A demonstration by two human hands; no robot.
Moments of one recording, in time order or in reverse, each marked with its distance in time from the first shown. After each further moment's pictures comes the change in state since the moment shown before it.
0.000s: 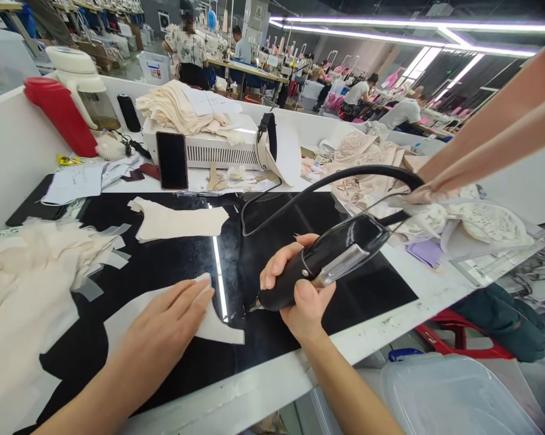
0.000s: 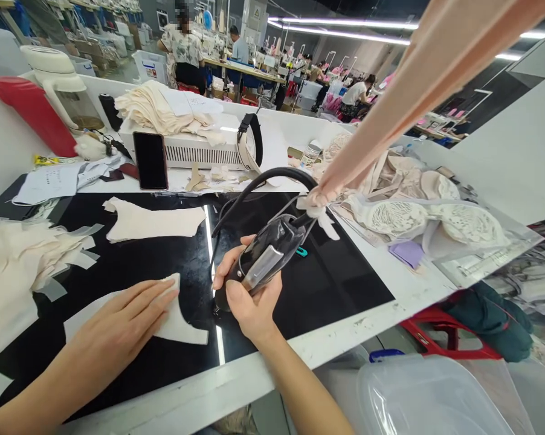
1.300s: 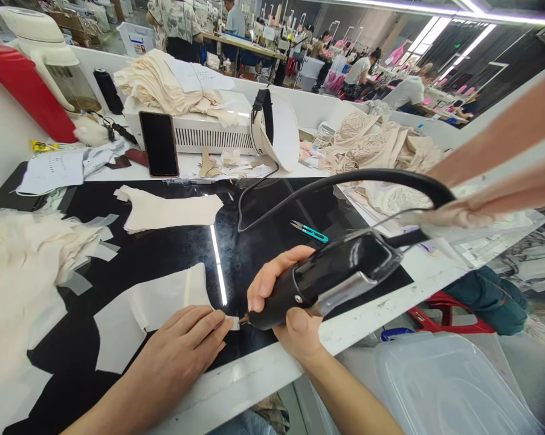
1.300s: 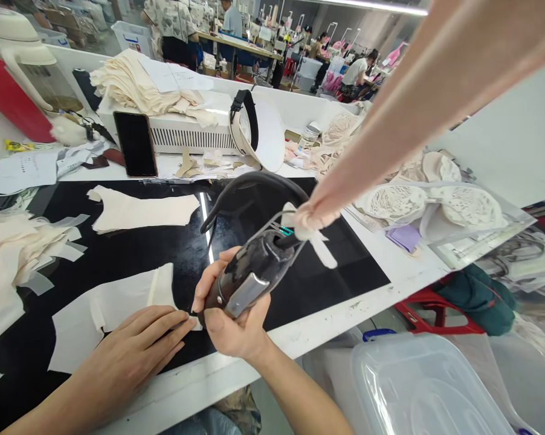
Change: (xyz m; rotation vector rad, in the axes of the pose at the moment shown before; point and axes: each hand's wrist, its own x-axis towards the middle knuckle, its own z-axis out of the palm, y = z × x) left_hand 0.005 0.041 -0.001 -0.269 0.060 0.098; right_hand -0.029 -0.008 0.012 0.066 -0.019 0.093
